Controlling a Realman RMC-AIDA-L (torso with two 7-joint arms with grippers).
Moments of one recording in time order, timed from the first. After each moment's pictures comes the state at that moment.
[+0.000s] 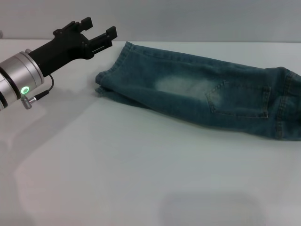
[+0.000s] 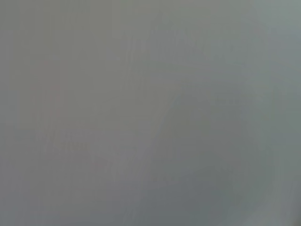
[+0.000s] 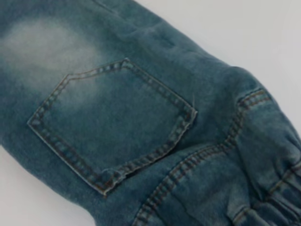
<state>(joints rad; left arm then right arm) -0.55 -2.06 1.01 0.51 1.23 1.10 -1.17 0.67 1.97 -0.65 -0.99 -2.81 -1.49 2.18</state>
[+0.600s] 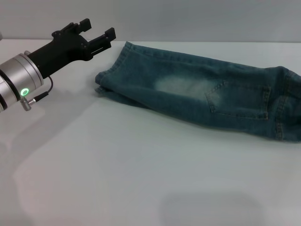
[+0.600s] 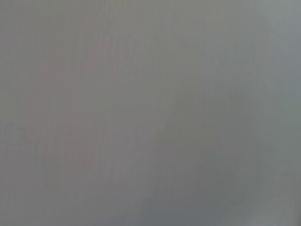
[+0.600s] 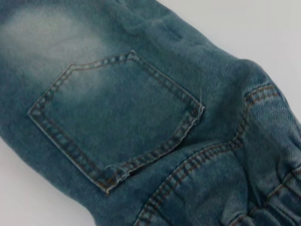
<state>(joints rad) -0.54 -2.07 1.01 0.50 1.22 1.09 -1.15 0.66 1.99 -0.68 -0.99 -2.81 -1.47 2.16</state>
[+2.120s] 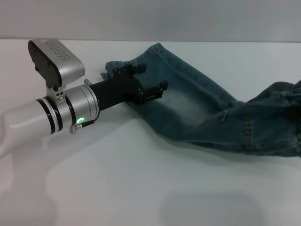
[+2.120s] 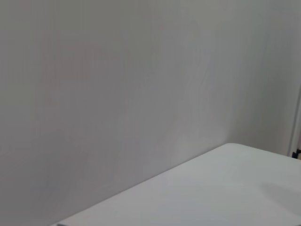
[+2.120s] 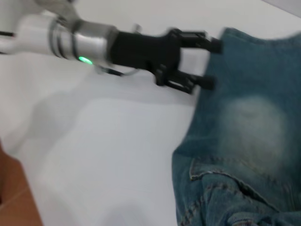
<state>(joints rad) -0.75 -2.08 1.33 0.13 1.00 1.03 -0.84 0.69 1.97 -0.68 -1.44 -2.40 -2.17 2.19</state>
